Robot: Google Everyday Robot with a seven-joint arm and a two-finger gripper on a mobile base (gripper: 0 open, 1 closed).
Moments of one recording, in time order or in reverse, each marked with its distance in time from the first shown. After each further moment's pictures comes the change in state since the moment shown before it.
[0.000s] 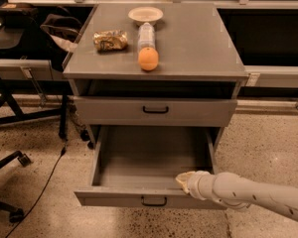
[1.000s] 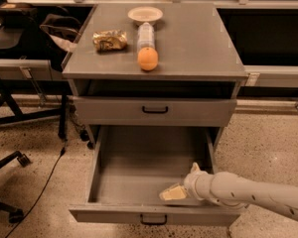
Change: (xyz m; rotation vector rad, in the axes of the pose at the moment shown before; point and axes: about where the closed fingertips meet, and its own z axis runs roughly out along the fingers) arm -0.007 0.013 -0.013 -0.005 0.001 0.012
